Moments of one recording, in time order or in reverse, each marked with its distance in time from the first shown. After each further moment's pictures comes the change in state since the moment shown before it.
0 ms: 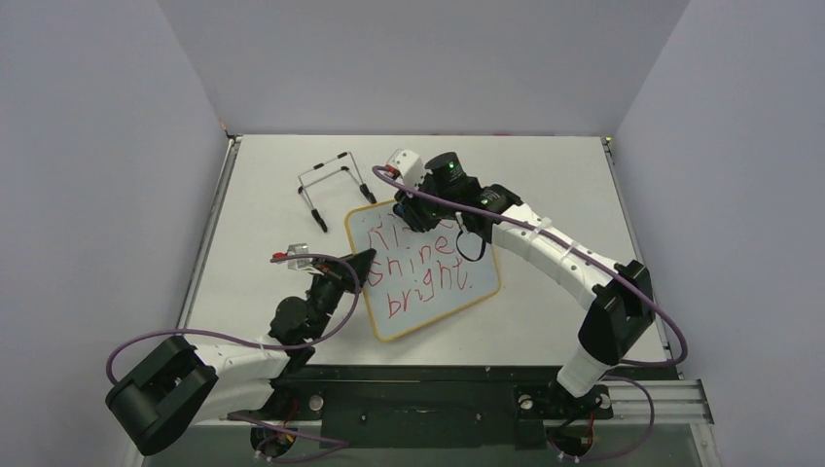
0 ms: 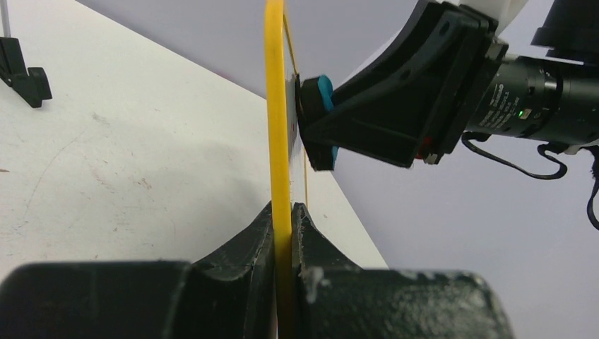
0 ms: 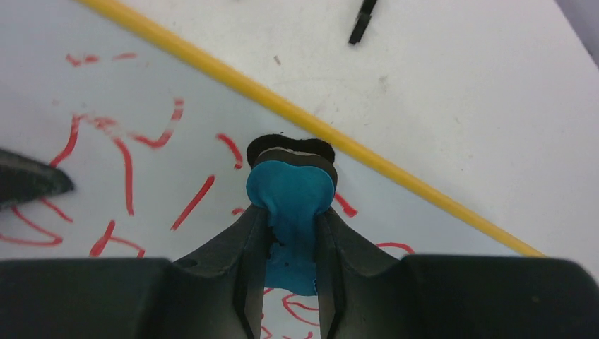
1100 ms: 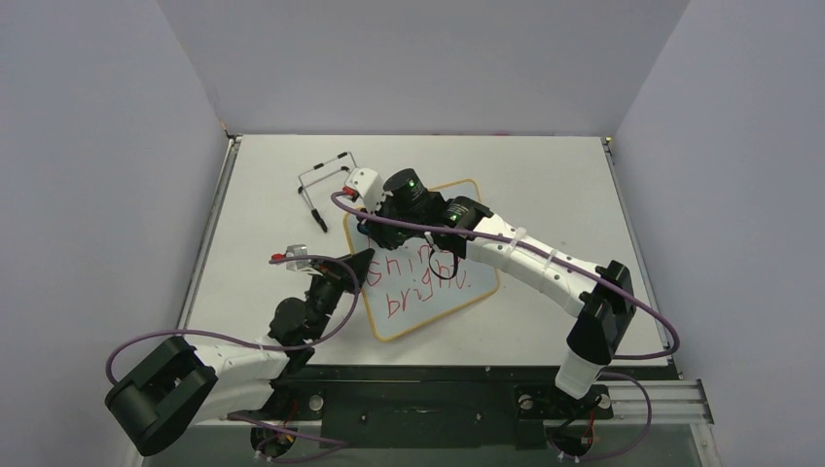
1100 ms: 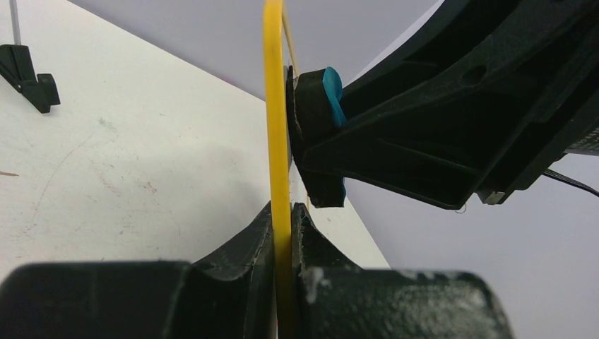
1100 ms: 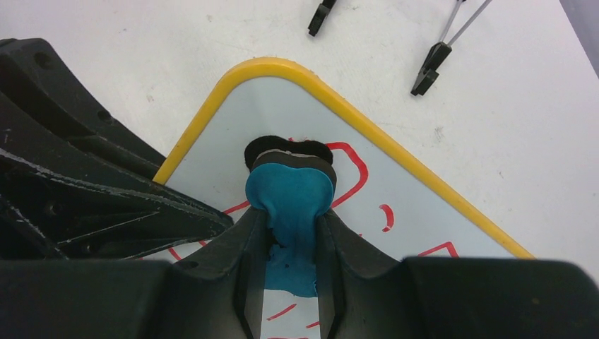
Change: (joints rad) left arm -0.003 -0.006 -0.008 0.014 -0.008 0.019; right arm 0.172 0.047 0.098 -0.065 0.014 -0.011
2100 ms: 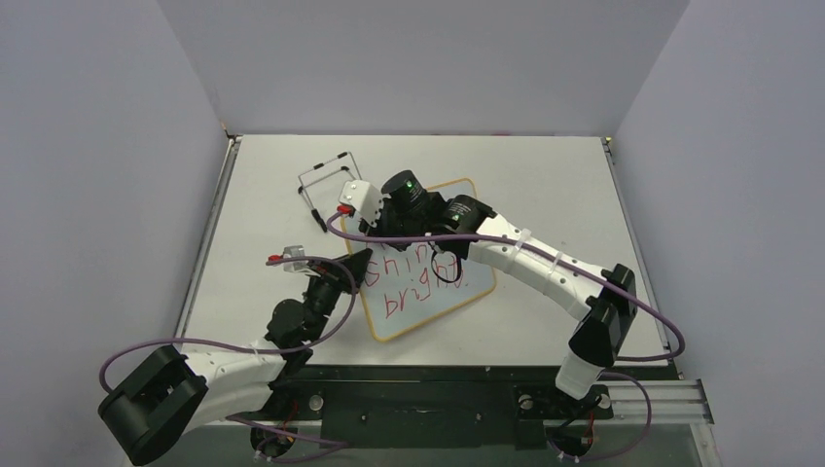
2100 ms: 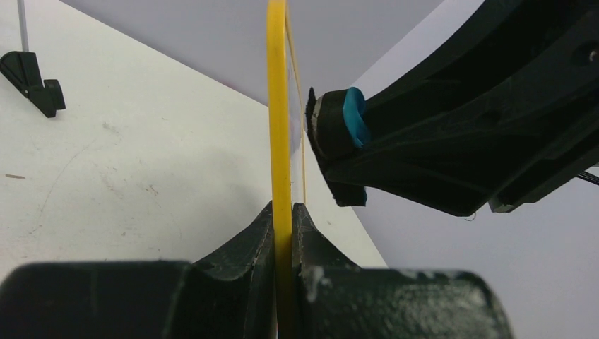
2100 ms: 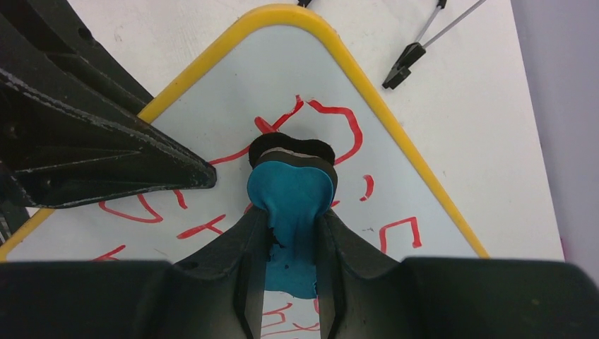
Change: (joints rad) left arm -0.005 -0.057 0.003 -0.056 -0.026 -0.001; right arm 0.027 -0.026 0.046 -0.124 0.063 -0.216
